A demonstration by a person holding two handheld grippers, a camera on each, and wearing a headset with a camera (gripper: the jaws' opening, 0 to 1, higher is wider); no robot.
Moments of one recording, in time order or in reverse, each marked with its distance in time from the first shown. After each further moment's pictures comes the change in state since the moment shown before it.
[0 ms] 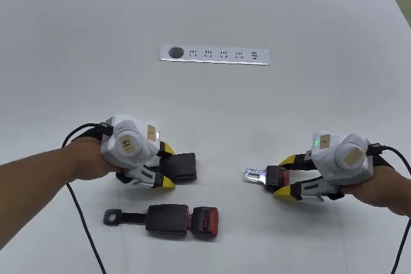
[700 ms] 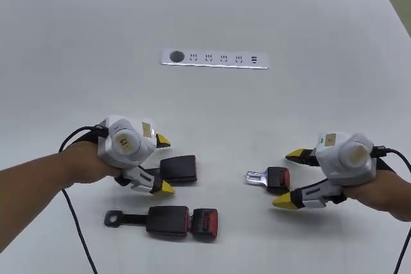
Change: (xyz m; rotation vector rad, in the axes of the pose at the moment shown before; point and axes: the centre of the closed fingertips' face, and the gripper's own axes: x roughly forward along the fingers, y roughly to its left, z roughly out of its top) left arm -0.004 0.014 0.000 -0.093 -0.025 0.082; right arm -0.006 -0.004 0.003 0.100 -0.047 -0.022
